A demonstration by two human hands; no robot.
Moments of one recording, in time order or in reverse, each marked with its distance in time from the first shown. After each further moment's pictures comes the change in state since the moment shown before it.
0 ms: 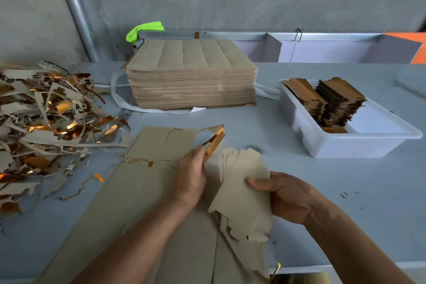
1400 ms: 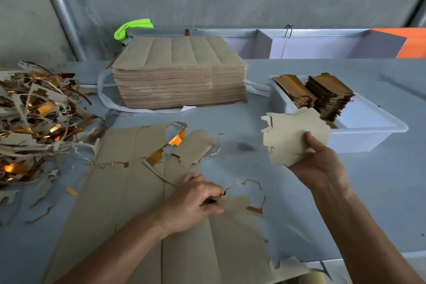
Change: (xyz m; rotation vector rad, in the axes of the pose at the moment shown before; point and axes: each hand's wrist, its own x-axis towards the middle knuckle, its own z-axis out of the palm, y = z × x) left_hand -0.023 0.015 -0.025 0.019 -0.677 0.333; right_hand 0.001 -0.042 -0.049 0.749 0.334 -0.434
